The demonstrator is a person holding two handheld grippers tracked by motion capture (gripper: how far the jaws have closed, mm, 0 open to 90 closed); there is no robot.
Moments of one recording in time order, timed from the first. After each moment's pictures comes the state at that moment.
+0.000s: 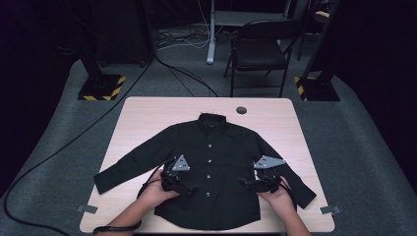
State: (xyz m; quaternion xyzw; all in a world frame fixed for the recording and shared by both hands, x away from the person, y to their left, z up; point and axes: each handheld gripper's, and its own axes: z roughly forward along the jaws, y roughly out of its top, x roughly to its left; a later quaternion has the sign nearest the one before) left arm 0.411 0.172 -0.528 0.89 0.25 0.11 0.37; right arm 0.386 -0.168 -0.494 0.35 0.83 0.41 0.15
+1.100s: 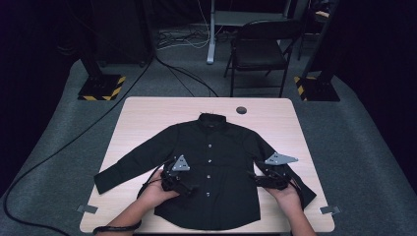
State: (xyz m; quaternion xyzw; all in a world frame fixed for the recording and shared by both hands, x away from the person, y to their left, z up) left arm 0.411 0.172 -0.528 0.89 0.25 0.11 0.37; right arm 0.389 -0.195 -0.486 0.39 0.81 0.41 0.17
